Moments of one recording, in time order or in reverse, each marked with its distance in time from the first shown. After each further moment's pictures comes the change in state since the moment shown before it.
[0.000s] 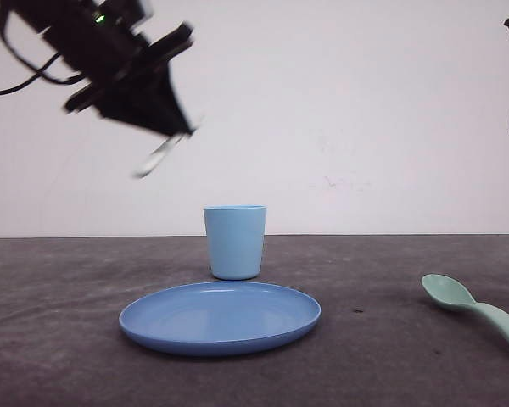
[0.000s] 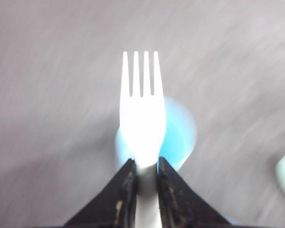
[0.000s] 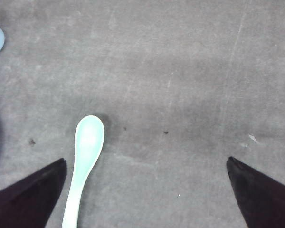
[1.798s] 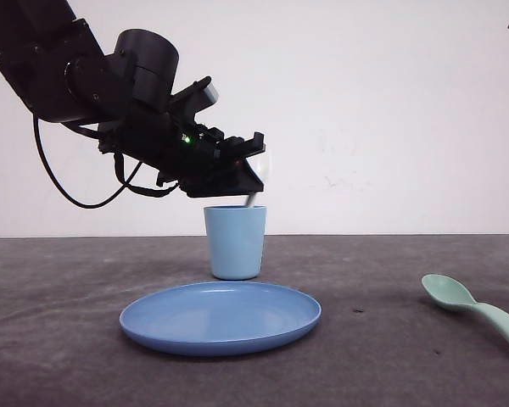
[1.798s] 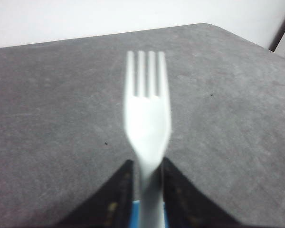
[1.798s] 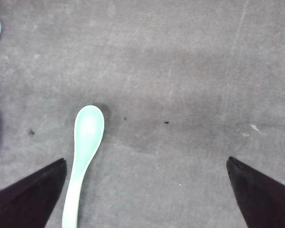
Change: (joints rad) left arm -0.052 0.451 0.000 0.679 0.005 0.030; right arm 0.000 0.000 0.000 -0.034 0.000 0.001
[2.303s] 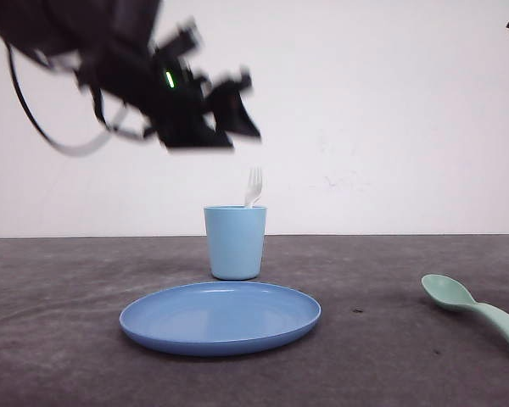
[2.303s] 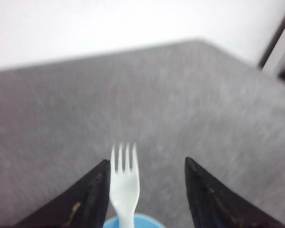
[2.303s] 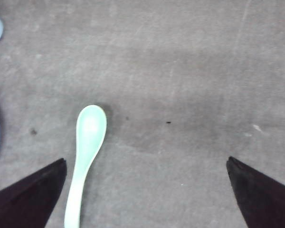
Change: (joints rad) left arm 0.018 -0.253 0.000 -0.213 0.006 -0.032; right arm 0.022 0.000 0.000 0.000 -0.002 0.008
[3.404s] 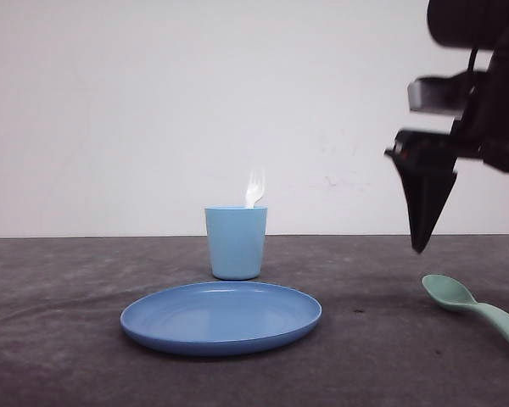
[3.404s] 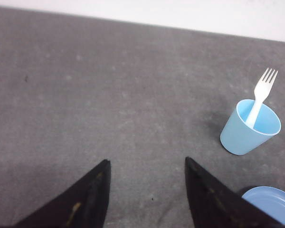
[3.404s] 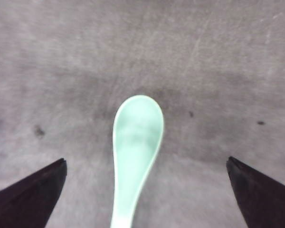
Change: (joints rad) left arm 0.489 -0.995 -0.414 -0.772 0.000 0.005; right arm 0.319 0.428 0.000 0.199 0.160 0.256
